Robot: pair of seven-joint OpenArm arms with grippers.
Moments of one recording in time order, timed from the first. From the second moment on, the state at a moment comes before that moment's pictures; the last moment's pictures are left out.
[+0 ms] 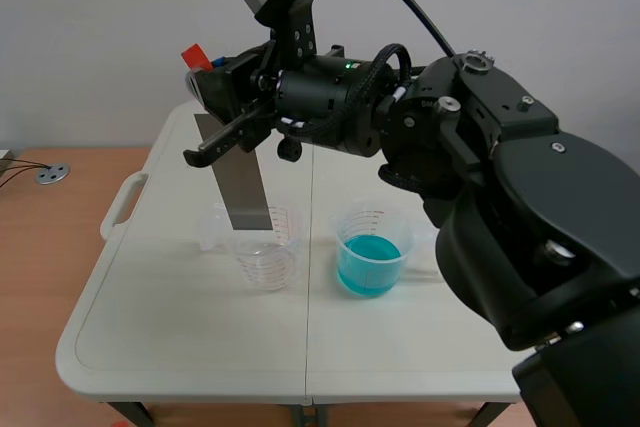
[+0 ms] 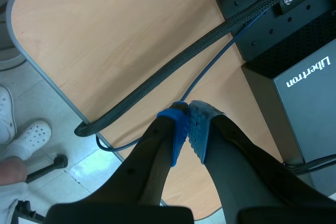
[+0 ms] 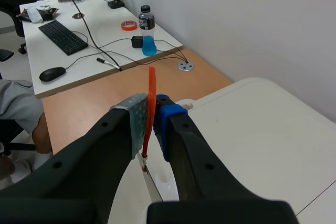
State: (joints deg) left arm 56.5 -25.6 2.3 73.5 3.8 -23.8 -5.2; right arm 9.5 -0.2 -19.7 88.6 9.7 40.3 -12.0
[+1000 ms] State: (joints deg) left arm 56.4 -25.6 2.3 73.5 3.8 -23.8 -5.2; right arm 9.6 -0.2 -19.7 75.3 8.2 40.1 -4.2
